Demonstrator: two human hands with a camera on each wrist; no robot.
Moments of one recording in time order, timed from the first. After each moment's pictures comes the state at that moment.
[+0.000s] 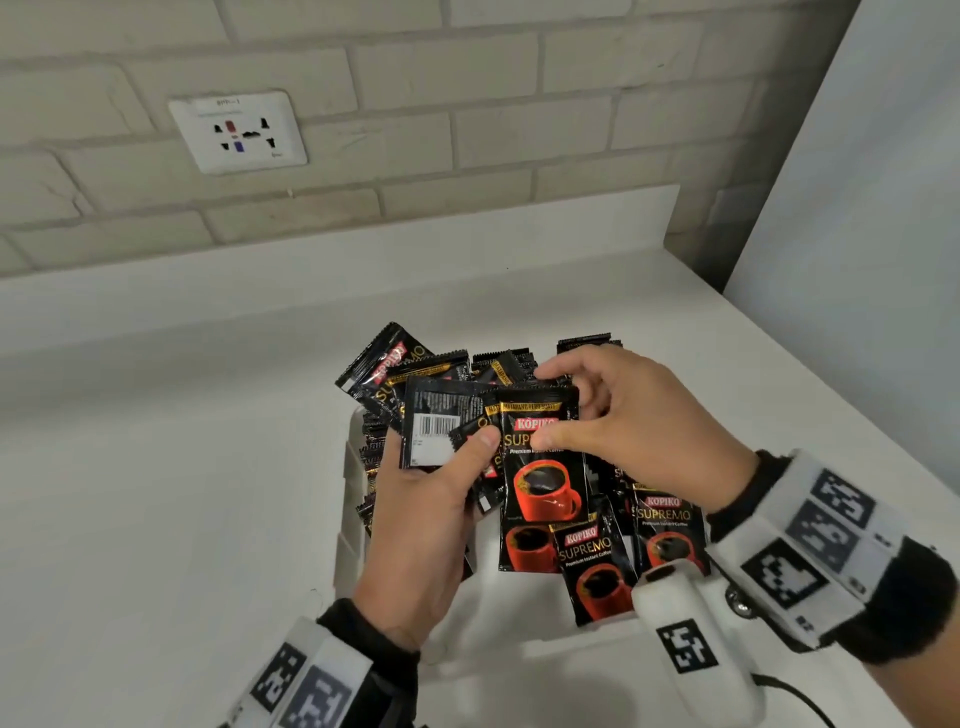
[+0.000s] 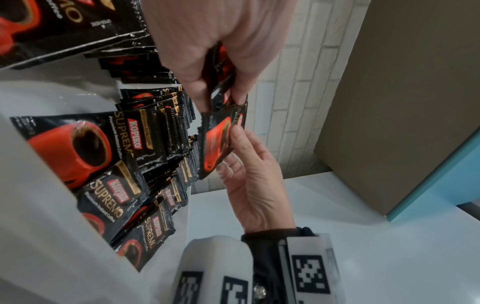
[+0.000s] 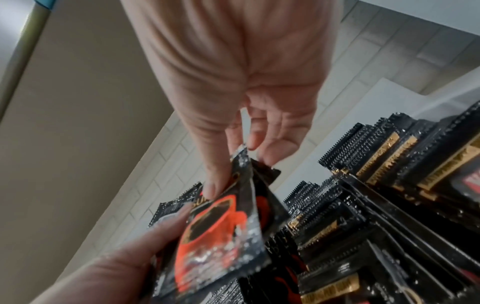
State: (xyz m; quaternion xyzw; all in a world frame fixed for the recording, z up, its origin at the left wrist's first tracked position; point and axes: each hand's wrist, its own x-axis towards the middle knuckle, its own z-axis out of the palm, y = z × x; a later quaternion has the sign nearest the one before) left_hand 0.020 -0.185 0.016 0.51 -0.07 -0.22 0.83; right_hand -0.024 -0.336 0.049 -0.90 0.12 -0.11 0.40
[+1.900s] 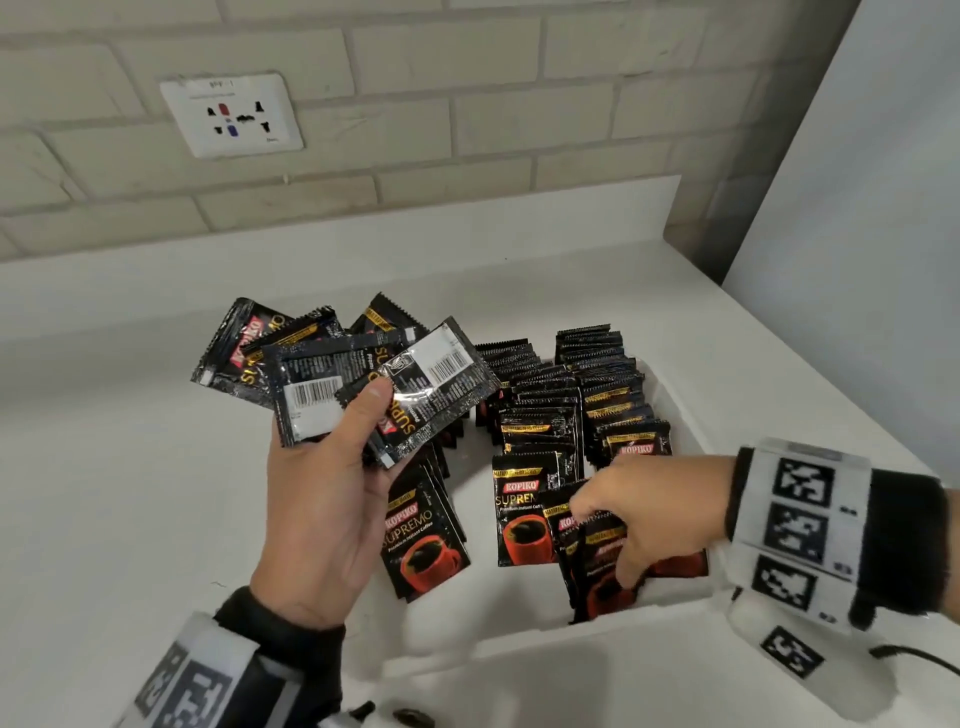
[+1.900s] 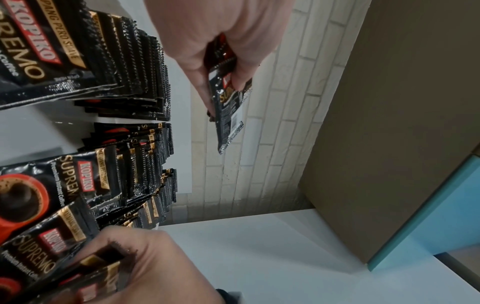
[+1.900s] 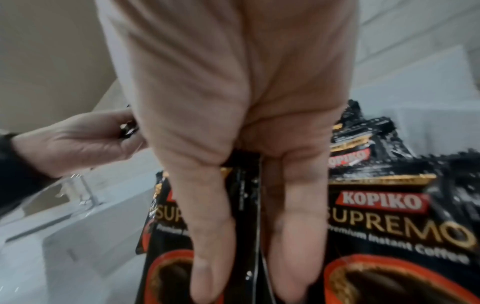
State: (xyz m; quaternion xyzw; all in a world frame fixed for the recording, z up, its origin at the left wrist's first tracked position) left_hand 0.046 -0.153 0.032 0.48 -0.03 -0.12 0.87; right_hand -0.037 -0.341 0.036 -0.93 -0.02 0.36 0.09
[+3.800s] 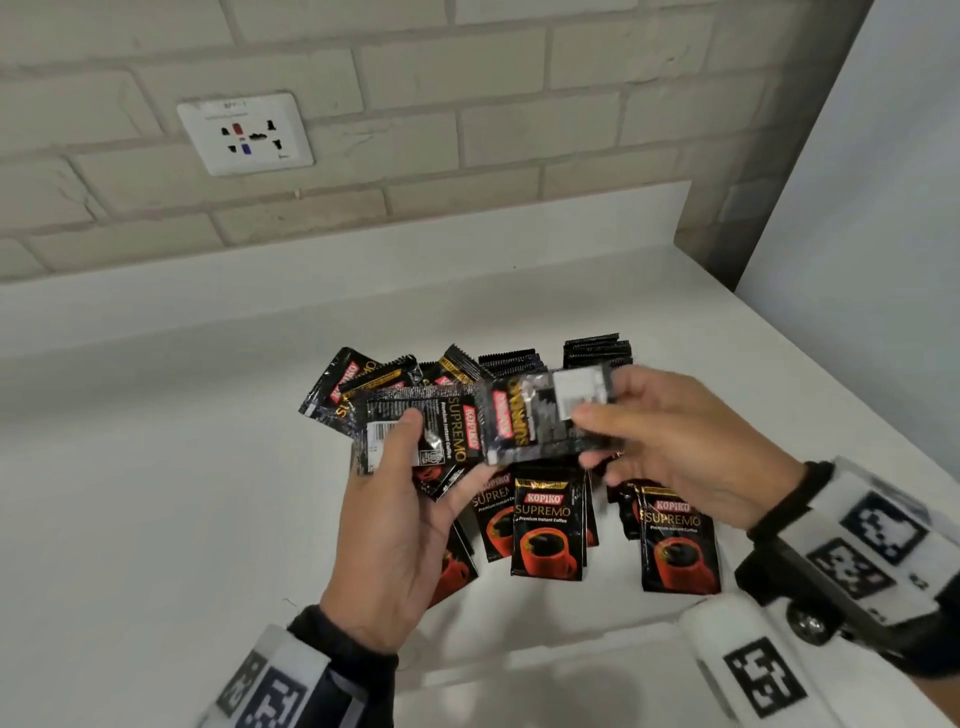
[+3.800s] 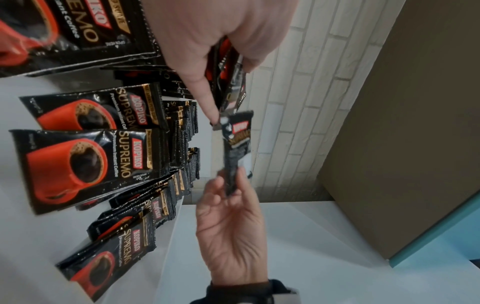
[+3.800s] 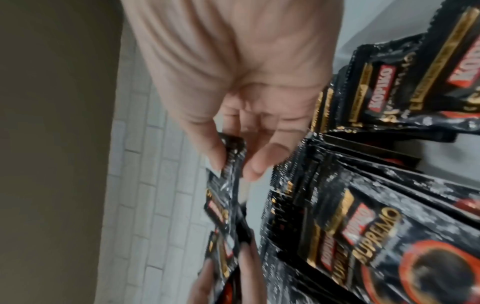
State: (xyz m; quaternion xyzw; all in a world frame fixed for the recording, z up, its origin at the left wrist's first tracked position) left_hand 0.030 -0.173 0.023 0.42 0.07 -0.22 0.88; right_hand -0.037 -0.342 0.051 -0.67 0.22 -0.03 0.70
